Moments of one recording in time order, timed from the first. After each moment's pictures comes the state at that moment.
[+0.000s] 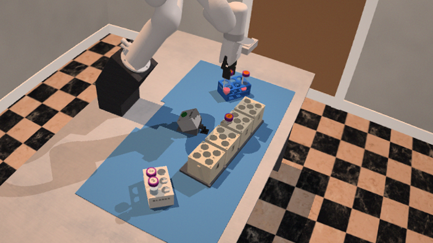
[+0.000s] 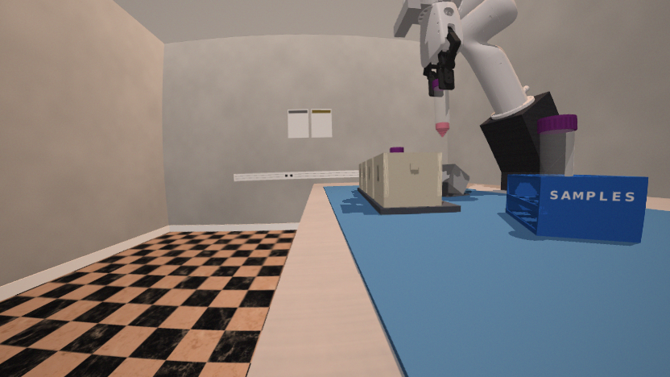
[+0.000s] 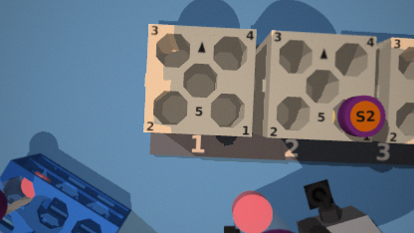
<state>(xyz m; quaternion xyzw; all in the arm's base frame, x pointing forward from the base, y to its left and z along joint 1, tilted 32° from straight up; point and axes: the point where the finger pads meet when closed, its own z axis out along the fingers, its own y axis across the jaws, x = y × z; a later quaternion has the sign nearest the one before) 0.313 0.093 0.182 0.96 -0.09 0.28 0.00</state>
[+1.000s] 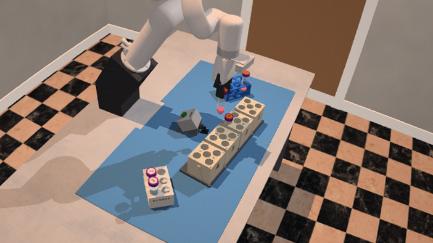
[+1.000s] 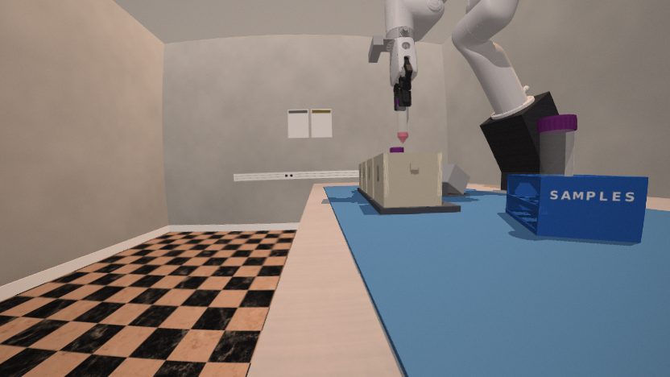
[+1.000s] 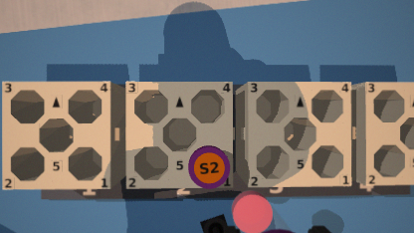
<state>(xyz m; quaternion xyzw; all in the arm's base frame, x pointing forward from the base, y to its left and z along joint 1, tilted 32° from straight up) 0.323 -0.035 0.200 0.95 -0.12 0.28 0.00</state>
